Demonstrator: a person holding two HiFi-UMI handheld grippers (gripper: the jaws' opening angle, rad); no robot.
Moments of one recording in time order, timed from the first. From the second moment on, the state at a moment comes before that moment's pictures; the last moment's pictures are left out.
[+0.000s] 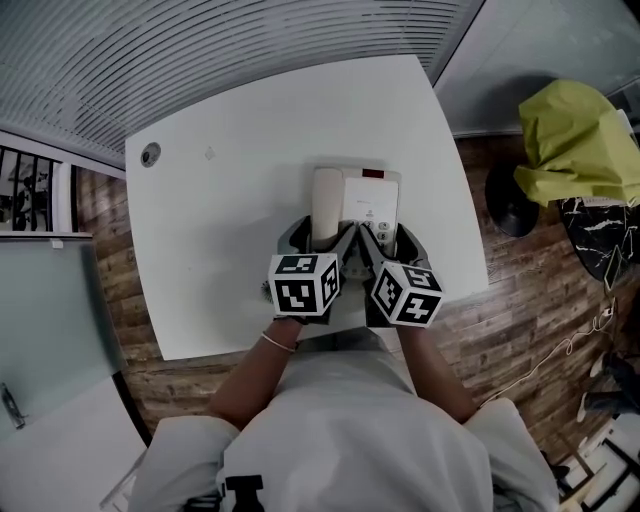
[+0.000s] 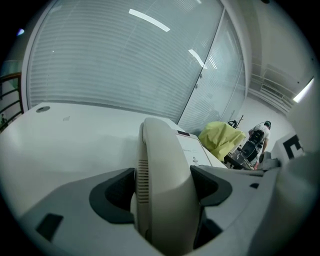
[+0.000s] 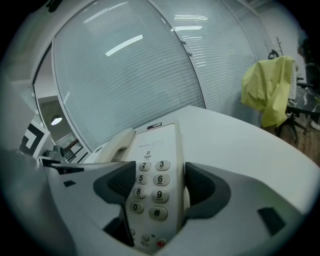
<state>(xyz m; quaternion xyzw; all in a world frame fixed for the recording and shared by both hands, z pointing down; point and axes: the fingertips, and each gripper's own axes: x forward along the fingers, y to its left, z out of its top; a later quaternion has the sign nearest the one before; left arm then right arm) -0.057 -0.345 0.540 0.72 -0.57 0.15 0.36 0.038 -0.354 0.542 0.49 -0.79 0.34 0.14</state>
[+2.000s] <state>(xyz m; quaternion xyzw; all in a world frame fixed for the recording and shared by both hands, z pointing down) -0.068 -0.296 0.356 0.78 -0.61 -0.03 0.15 0.010 -0.302 0.363 0.49 -0.85 0.18 -0.03</state>
